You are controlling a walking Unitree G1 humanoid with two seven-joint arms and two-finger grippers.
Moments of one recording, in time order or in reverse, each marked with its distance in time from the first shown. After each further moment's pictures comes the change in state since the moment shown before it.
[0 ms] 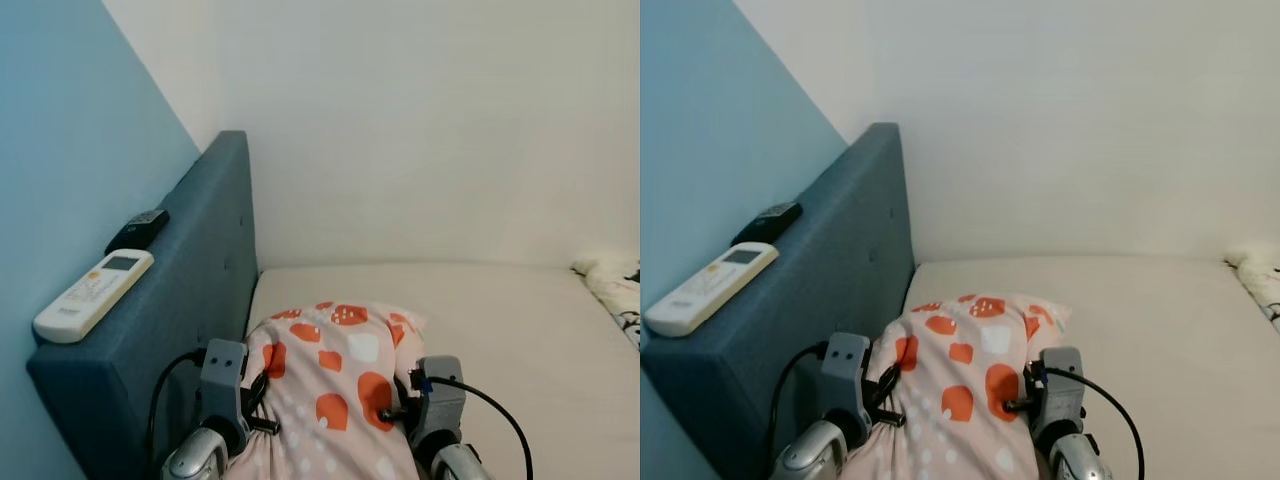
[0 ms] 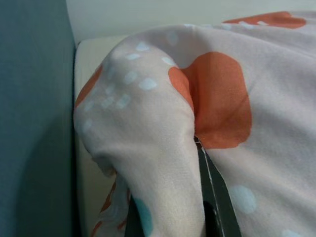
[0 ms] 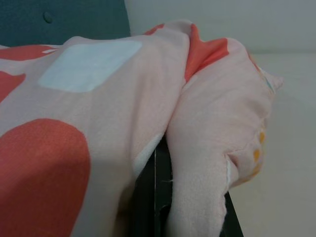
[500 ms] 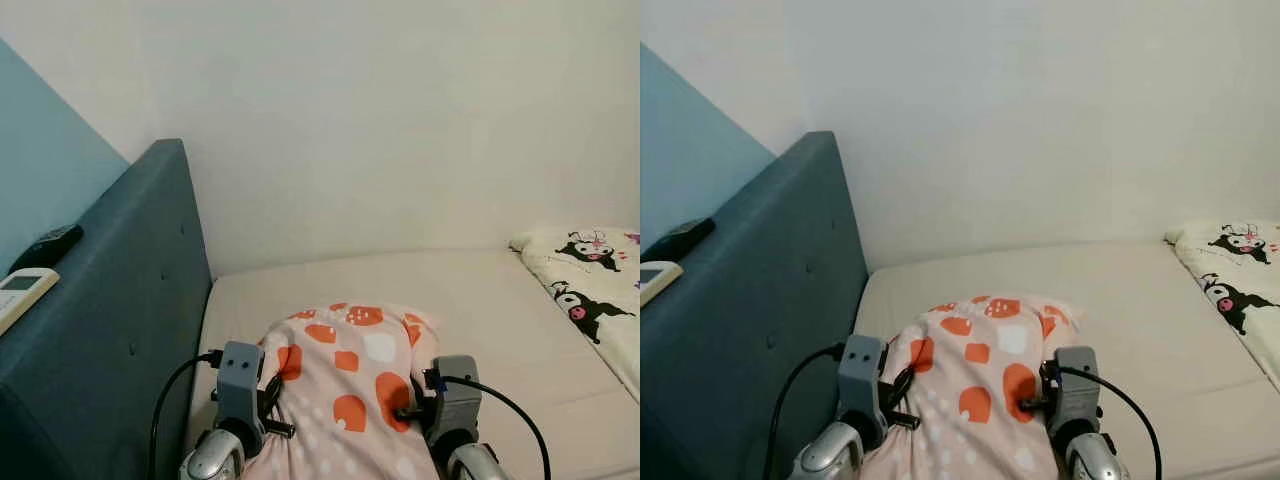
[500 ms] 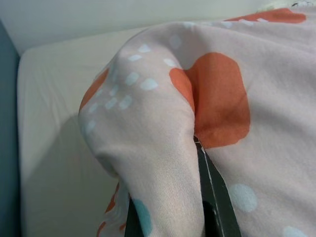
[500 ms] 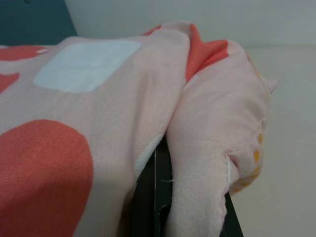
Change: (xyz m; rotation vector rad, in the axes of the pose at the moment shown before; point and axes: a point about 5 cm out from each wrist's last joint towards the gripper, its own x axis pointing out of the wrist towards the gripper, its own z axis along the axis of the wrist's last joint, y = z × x) left arm 0.006 -0.015 -0.002 0.017 0.005 -0.015; right arm -0.001 -0.014 0.003 -0.030 0.002 -0.029
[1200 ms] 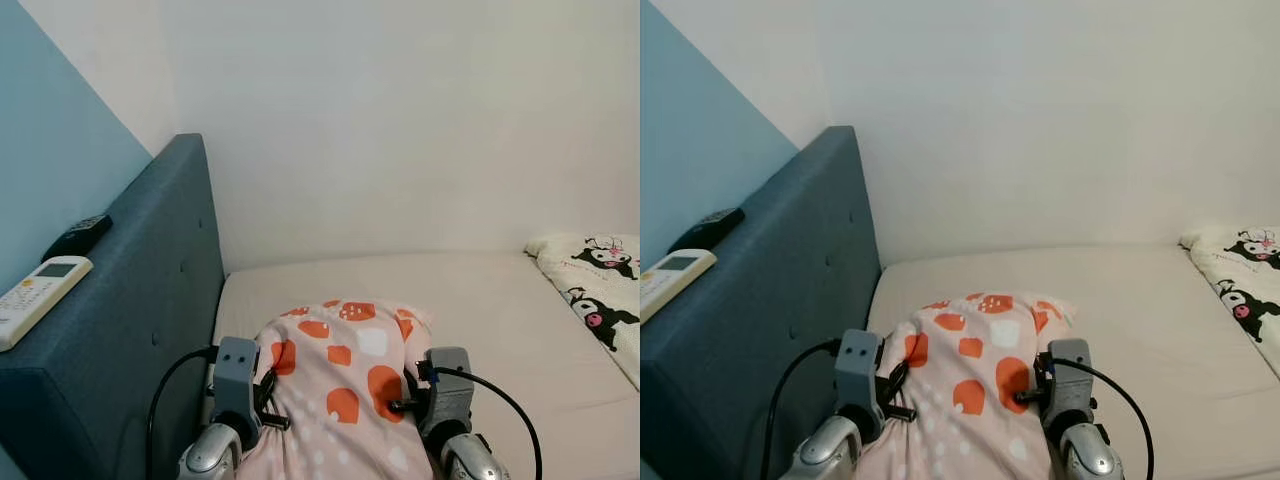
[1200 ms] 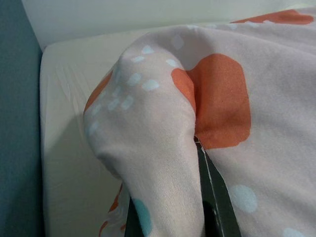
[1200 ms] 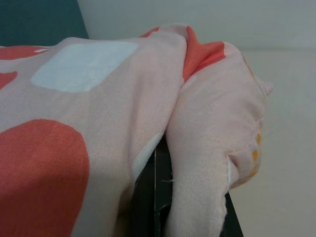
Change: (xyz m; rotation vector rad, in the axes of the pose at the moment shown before) left arm 0.005 0.006 0.003 0.000 -0.005 0.033; right arm 0.006 0.002 0.002 -0.012 0.004 -0.003
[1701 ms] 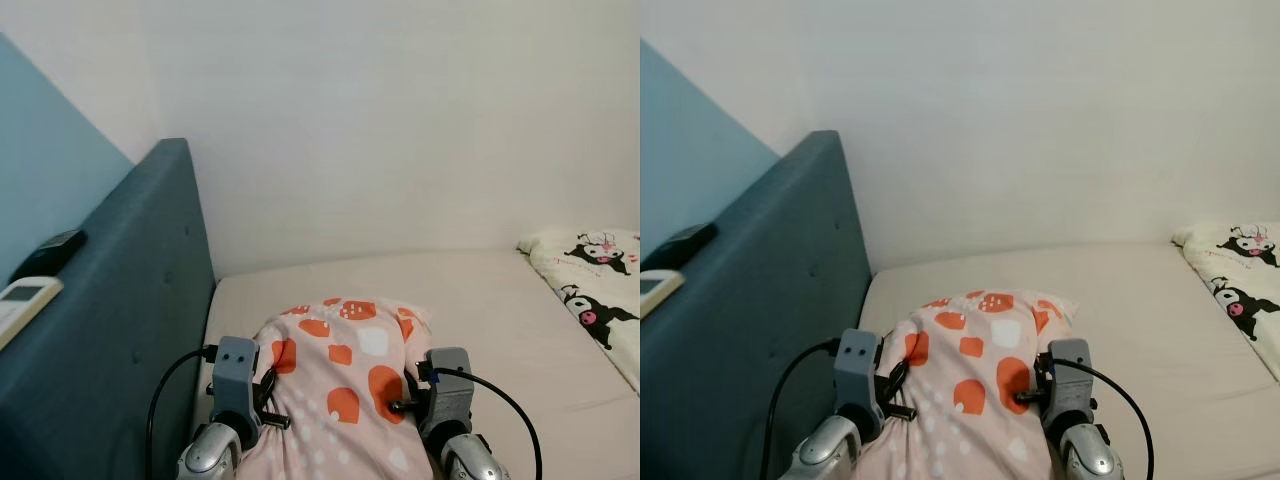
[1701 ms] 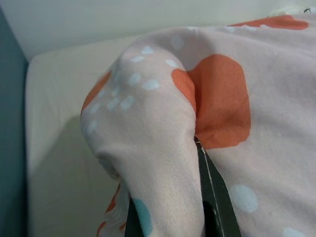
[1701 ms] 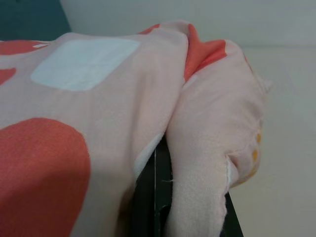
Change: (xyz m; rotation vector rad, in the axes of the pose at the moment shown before) left arm 0.000 -0.001 0.002 -0.011 -0.018 -0.012; right arm -0.001 -0.003 -0.003 -0.003 0.011 -0.005
